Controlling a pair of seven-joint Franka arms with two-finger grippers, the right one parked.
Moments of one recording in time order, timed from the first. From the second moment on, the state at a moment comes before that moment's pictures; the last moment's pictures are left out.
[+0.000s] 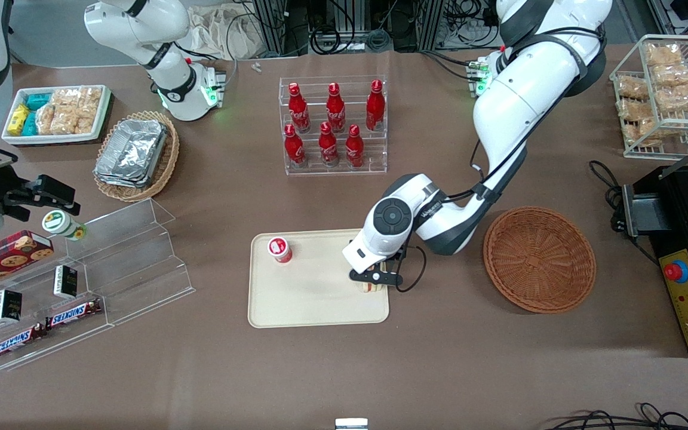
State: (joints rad) arm -0.24 0.90 -0.56 -1.36 0.41 2.14 -0.72
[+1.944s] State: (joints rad) arm 0.36 0.32 -0.56 -1.43 0.16 1.60 -0.38
